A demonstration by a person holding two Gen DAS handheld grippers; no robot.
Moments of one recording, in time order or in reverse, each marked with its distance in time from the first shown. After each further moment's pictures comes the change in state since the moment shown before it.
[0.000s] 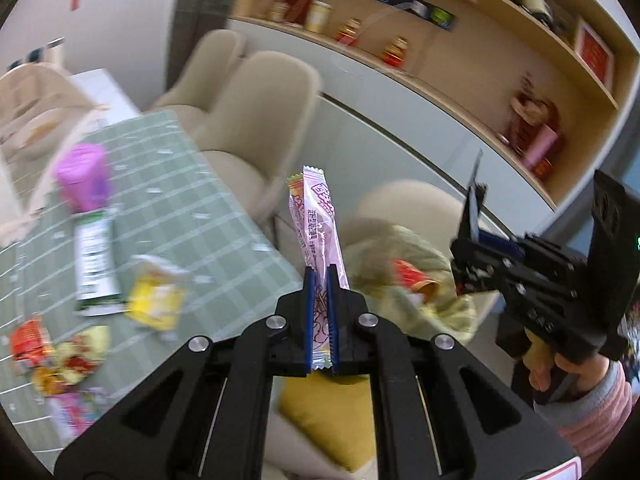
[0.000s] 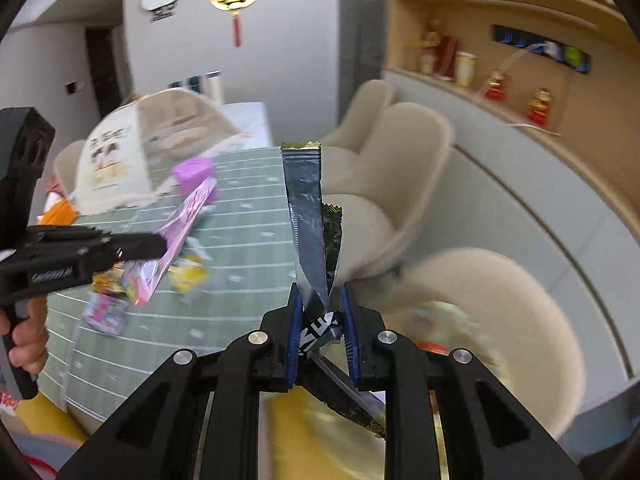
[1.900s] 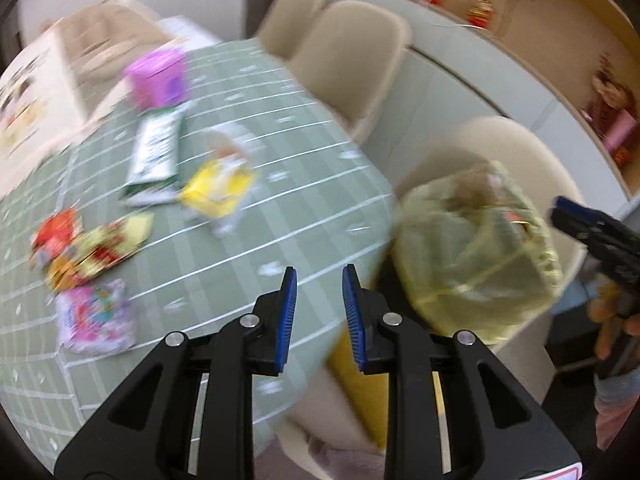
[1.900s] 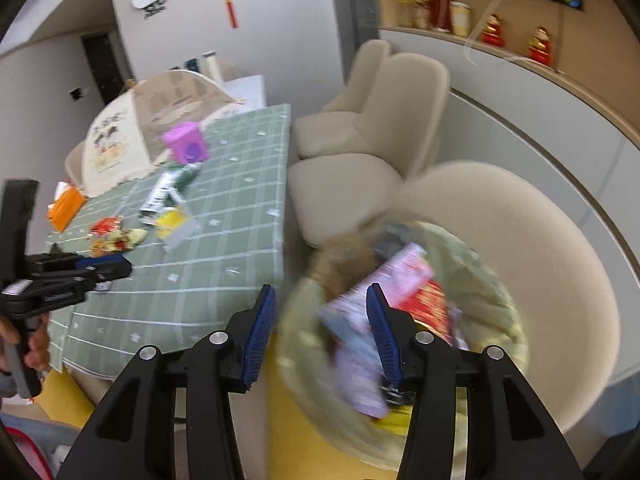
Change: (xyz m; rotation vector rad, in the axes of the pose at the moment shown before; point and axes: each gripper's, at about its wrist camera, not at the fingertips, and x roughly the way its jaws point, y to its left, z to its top) left arm 0.011 0.053 -0.089 -0.173 0.121 0.336; right arm 0.041 -0.024 -0.051 0.040 0.090 0.184
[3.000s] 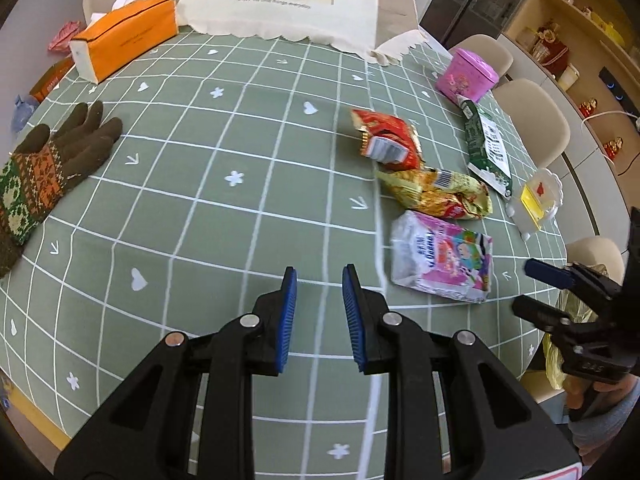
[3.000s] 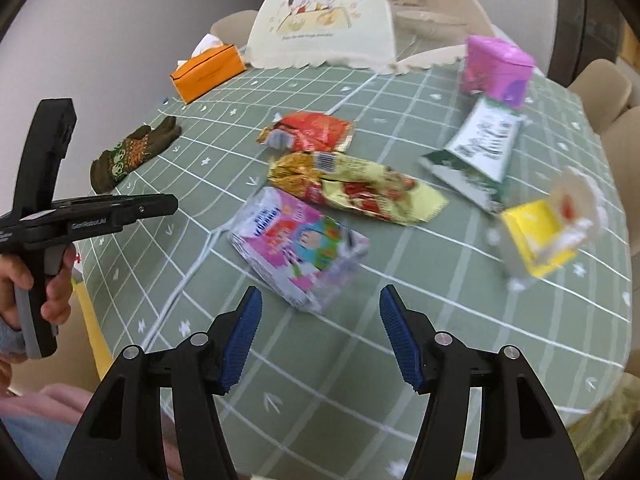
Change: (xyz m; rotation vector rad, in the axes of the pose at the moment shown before) left arm -0.056 0.298 -0.116 -0.475 -0.033 0.155; right arm 0.178 0.324 -0.004 -0.448 0.284 0.374
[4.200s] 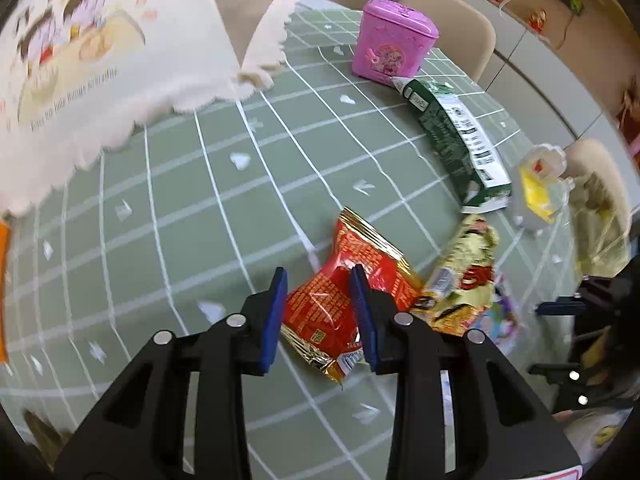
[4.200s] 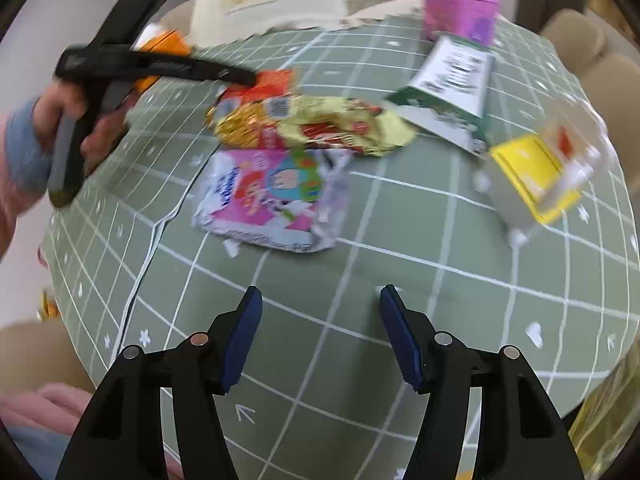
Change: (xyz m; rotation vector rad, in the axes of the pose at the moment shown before) left arm 0.108 -0.054 0.144 0.521 0.152 -0.188; right arm 0.011 -0.031 -0.019 0.199 0.053 -0.078
